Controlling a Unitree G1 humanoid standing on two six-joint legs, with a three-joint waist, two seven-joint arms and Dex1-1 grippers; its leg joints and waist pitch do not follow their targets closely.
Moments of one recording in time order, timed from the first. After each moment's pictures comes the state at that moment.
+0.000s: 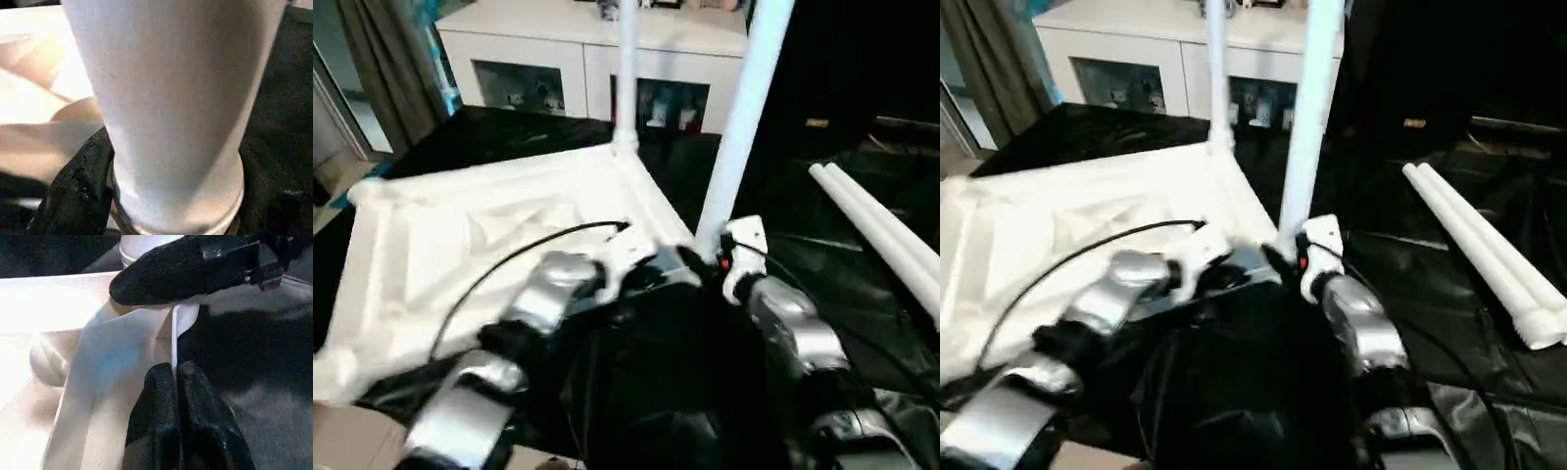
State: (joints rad) left arm -0.71 0.10 -0.28 0.80 0.10 0.10 -0.80; right arm -0.48 -0.12 0.00 0.60 0.13 0.15 0.35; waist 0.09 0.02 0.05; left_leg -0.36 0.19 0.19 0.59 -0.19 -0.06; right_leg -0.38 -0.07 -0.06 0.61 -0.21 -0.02
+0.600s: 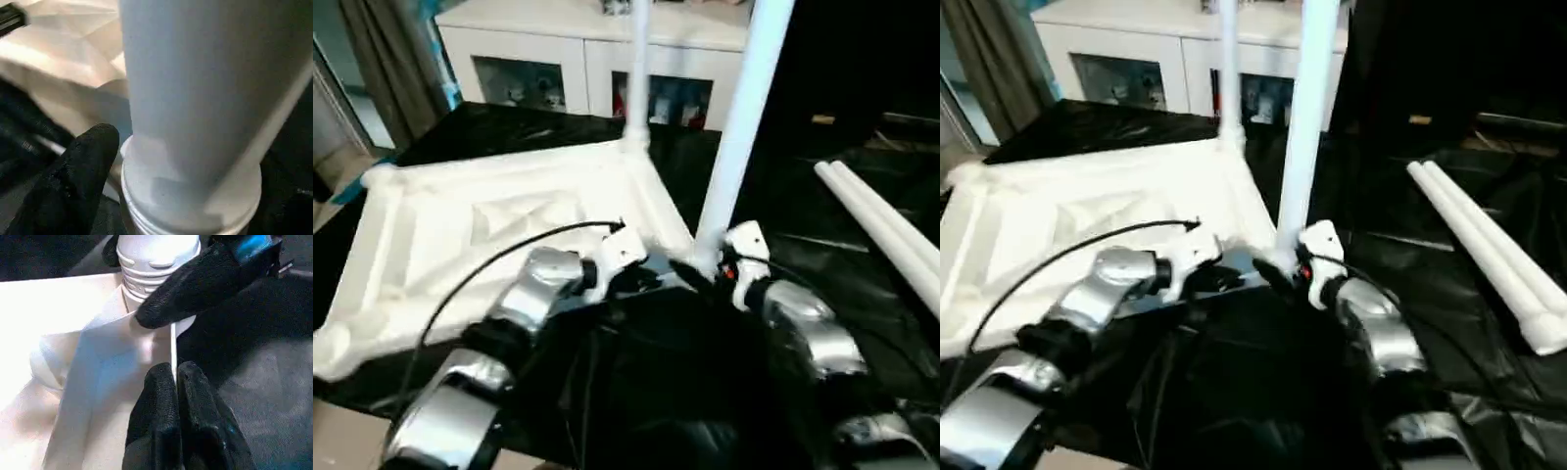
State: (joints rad) left arm -0.68 0.19 -0.28 0.75 0.09 -0.02 -1.01; right arm -0.42 -0.27 0.08 0.55 0.14 0.05 0.73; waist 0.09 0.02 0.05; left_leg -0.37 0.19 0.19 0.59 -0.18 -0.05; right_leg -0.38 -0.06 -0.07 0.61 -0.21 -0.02
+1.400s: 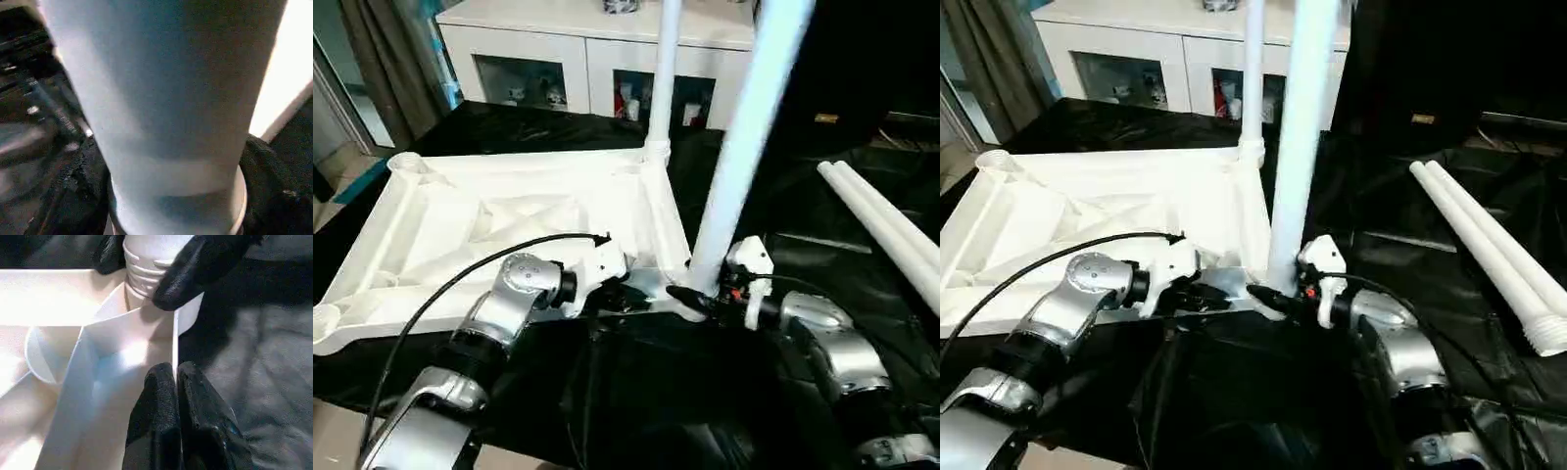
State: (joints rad) left arm -0.62 0.25 -0.29 0.66 0.05 0.02 -1.11; right arm -0.37 -0.28 0.08 0.47 0.19 0.10 0.82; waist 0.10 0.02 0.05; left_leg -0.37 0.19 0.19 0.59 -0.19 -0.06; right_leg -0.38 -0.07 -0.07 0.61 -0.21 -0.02
